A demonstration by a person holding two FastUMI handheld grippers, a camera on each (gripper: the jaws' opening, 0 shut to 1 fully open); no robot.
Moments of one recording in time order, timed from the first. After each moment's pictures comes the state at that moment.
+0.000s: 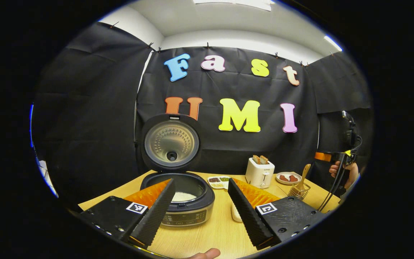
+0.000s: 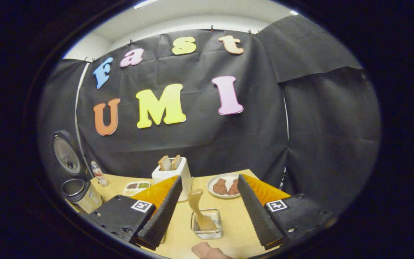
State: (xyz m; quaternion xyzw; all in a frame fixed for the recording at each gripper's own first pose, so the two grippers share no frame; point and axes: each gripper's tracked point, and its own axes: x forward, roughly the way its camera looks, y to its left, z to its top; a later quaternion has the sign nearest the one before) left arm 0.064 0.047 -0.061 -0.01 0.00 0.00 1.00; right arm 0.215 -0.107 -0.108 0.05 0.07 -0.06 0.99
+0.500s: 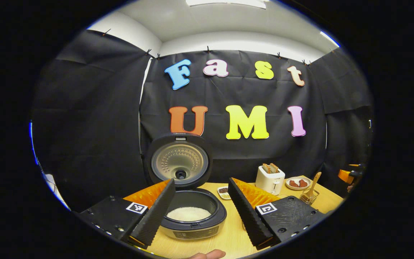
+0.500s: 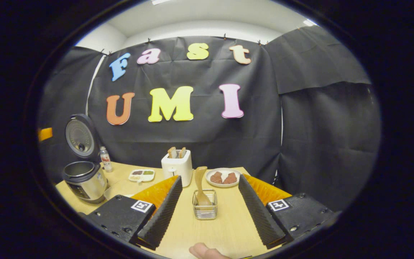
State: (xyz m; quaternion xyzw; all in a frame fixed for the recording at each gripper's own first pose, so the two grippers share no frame) left arm 0.086 0.060 0.005 0.04 -0.02 0.02 1.00; right arm 0.099 -0.076 -0.114 -0.01 0.06 -0.04 1.00
